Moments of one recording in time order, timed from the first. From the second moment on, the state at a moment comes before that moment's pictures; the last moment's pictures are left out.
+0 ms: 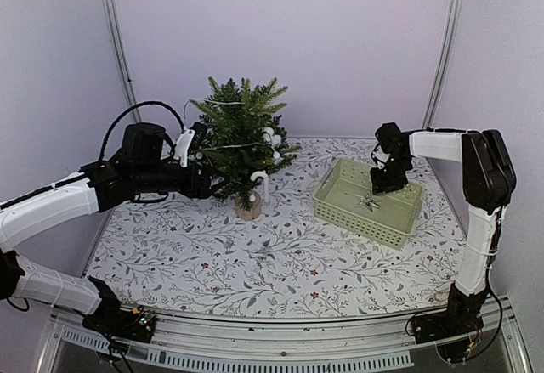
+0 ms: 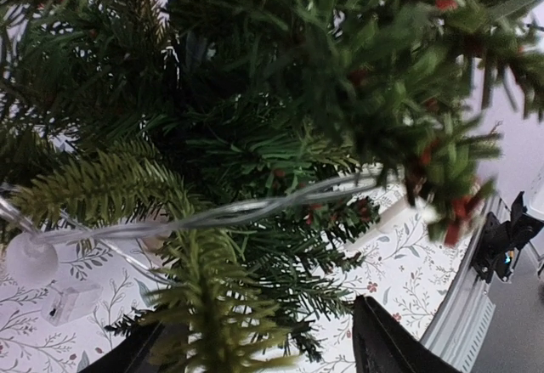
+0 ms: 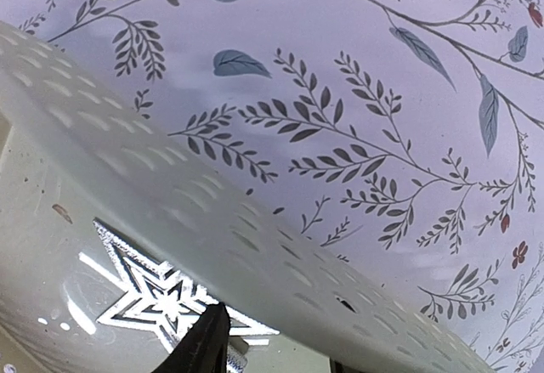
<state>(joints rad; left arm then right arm) -0.63 1.18 0.91 -0.21 0.23 -0.27 0.27 2.01 1.45 -0.69 0.09 0.11</state>
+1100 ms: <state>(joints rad) -0.62 1.17 0.92 -0.20 0.26 -0.26 0.27 2.00 1.37 -0.74 -0.04 -0.02</state>
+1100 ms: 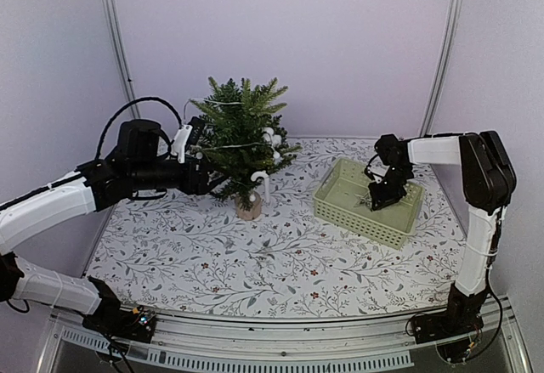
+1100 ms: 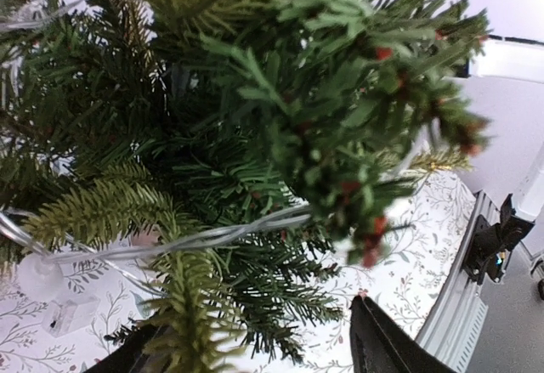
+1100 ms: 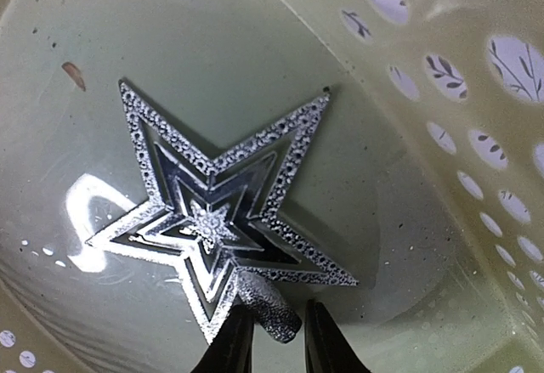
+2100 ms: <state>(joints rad) -0.64 1.15 1.35 -0.25 0.34 -0.19 0.61 1.48 1.51 -0.58 -0.10 0.12</state>
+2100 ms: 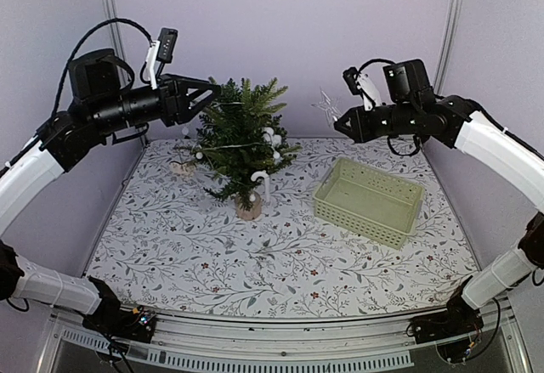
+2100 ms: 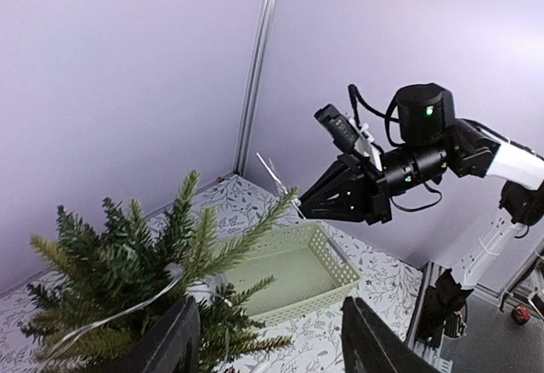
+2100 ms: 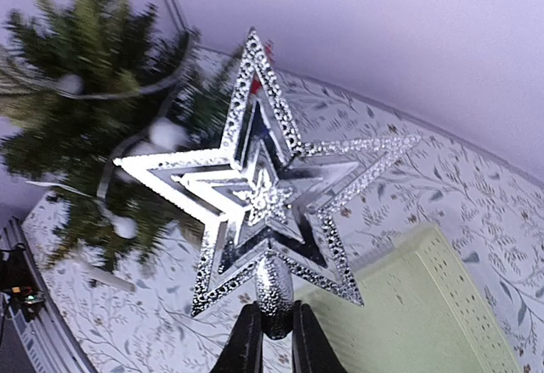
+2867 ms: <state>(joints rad) -0.81 1.36 1.48 -0.10 0.31 -0.29 1.12 1.59 1.68 -0.19 0.36 0.09</state>
